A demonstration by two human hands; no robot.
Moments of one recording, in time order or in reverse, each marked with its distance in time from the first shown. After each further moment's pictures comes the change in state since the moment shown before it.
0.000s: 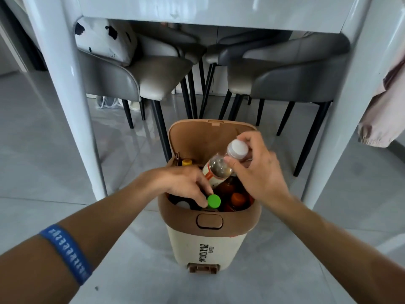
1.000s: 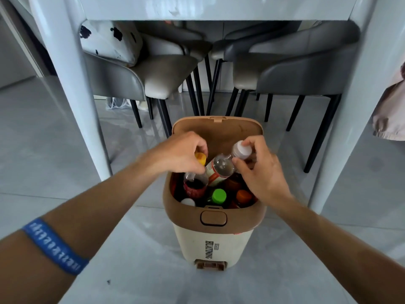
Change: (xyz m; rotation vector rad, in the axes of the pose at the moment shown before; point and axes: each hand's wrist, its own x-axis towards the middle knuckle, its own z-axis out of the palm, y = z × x) left_hand -0.012 0.012 -0.033 0.150 0.438 -0.024; right_hand -0.003 0.028 0.012 0.084 -0.037 0.030
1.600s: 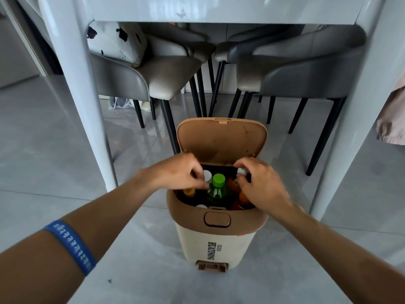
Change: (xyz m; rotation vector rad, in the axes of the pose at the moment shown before) left_hand -0.010 -0.029 0.027 -0.017 -0.140 0.109; right_hand -0.006 0.010 0.012 -0.281 -0.159 -0.043
